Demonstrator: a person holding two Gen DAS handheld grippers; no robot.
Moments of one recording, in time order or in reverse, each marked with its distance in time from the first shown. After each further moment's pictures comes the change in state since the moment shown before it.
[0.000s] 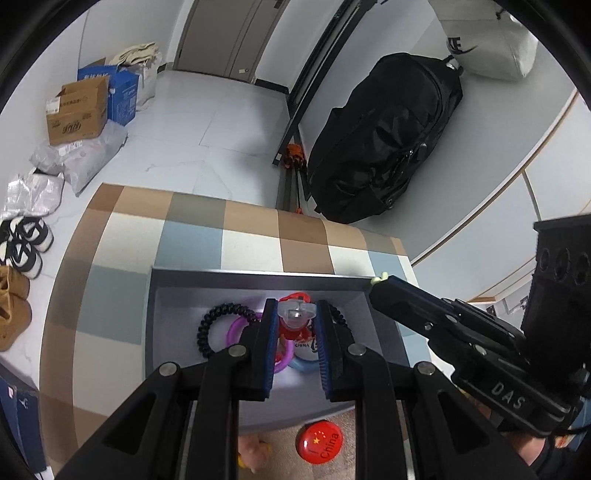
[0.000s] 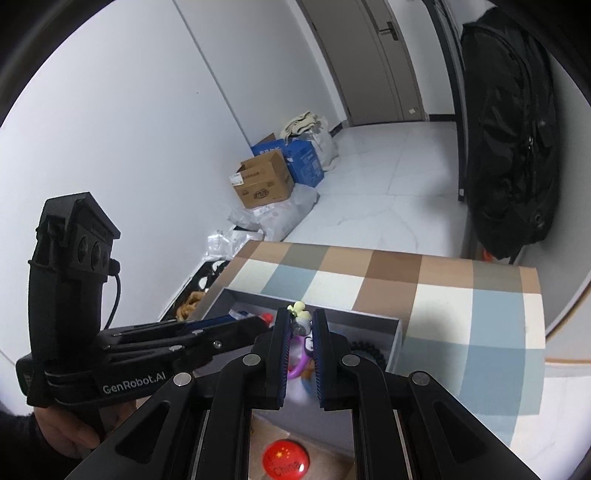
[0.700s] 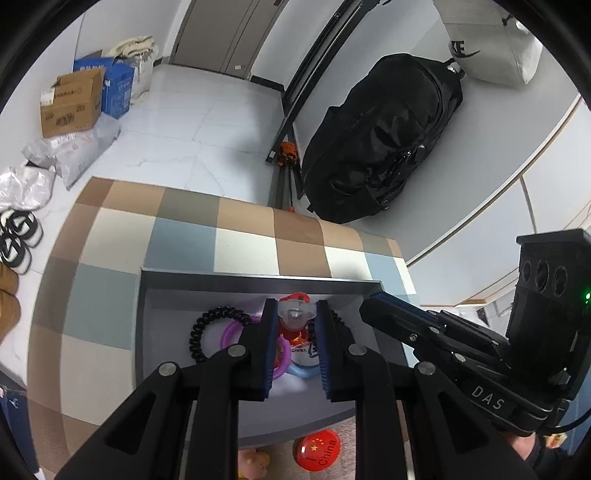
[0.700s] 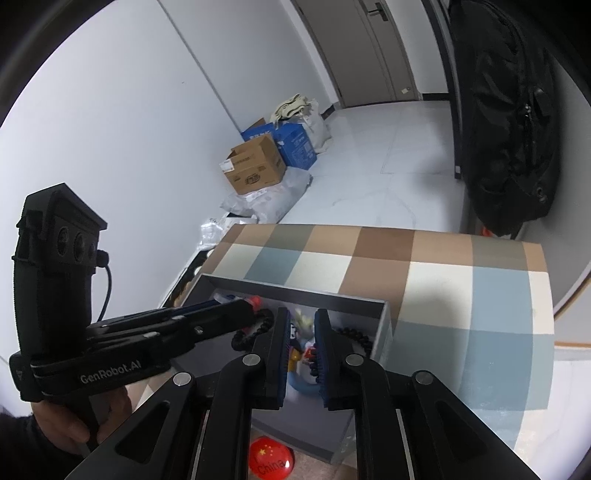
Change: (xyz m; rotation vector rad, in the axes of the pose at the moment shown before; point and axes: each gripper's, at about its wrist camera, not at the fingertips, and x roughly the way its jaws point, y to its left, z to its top) left arm 0.009 0.005 0.005 -0.039 0.019 -0.063; right arm 0.011 -0.014 -0.005 0.032 0.053 -0.012
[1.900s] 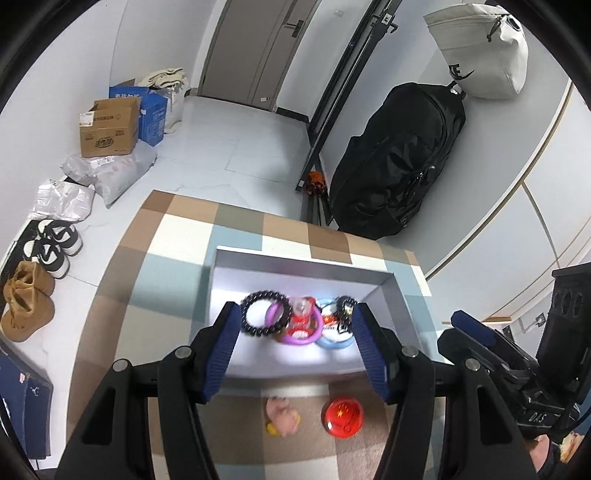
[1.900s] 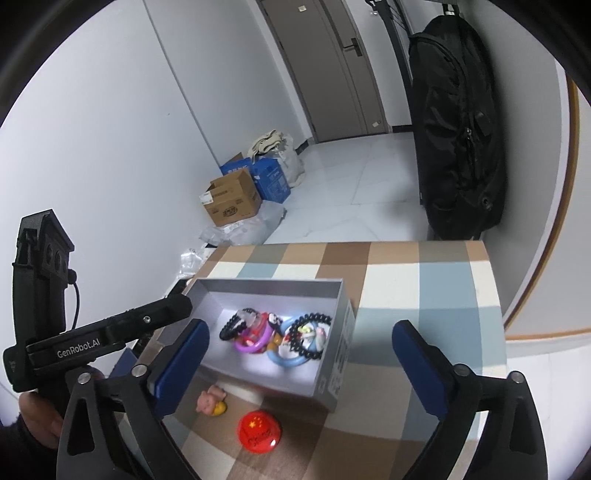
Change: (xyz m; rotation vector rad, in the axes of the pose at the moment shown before) left arm -0.045 0.002 -0.032 0.016 -0.145 0.150; right arm -0.054 0.007 -0.039 0.021 -0.144 -0.103
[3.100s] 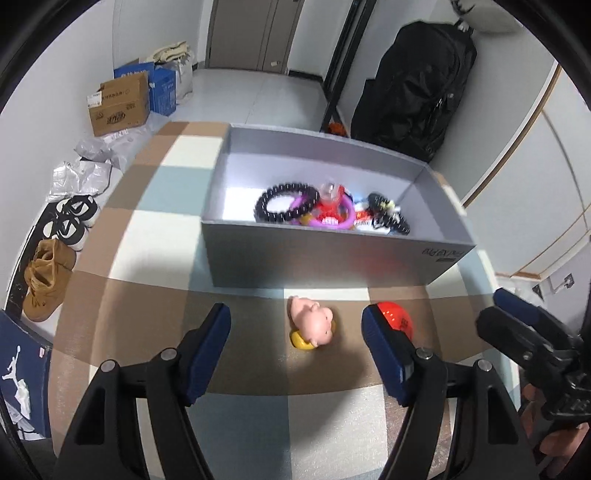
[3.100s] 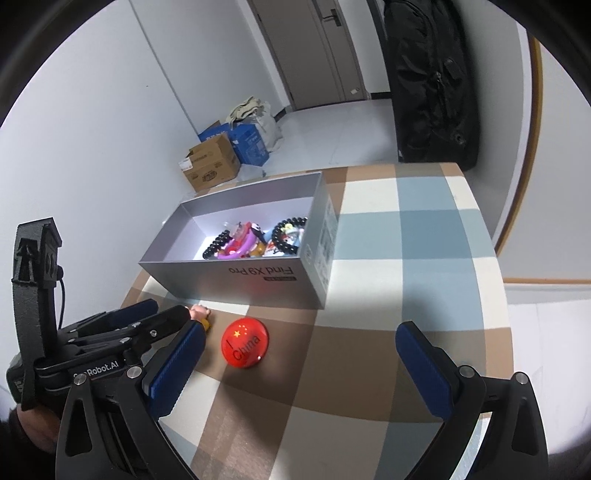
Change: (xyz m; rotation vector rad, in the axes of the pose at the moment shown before) left arm 0.020 0.005 -0.056 0.071 0.161 0.111; right arm -0.007 -0.005 -0.061 0.039 0.125 -0.085
